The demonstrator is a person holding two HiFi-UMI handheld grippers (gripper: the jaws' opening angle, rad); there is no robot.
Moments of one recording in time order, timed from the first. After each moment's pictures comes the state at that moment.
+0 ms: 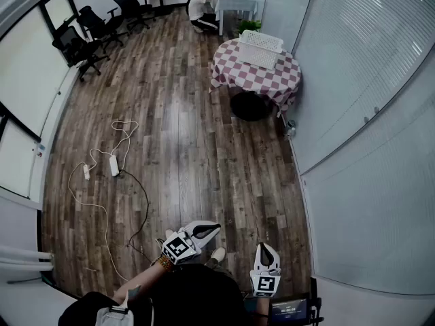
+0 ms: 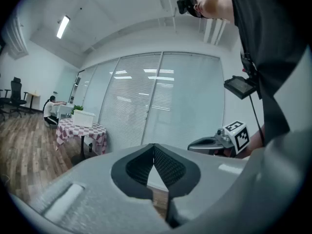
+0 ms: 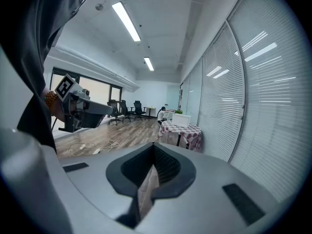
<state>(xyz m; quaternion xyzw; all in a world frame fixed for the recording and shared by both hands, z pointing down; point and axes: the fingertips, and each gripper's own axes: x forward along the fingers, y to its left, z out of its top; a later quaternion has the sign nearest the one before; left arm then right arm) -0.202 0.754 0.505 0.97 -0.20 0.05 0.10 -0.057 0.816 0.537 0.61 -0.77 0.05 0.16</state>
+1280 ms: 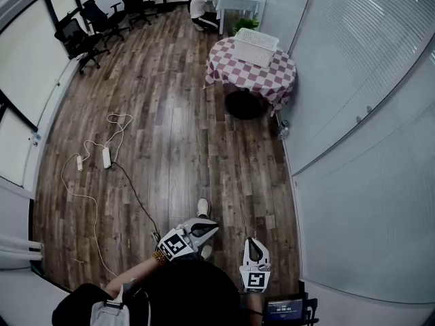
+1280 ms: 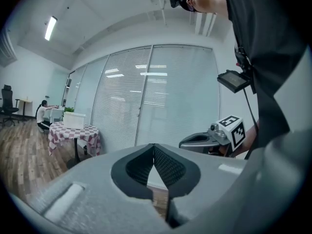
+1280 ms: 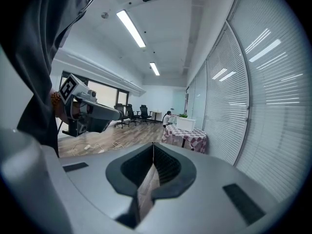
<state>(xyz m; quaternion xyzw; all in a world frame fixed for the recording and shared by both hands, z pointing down) -0.125 0.778 0.522 0.98 -0.17 0.07 0.07 -0.018 0.817 0.551 0.58 -0.80 0.03 0.13</state>
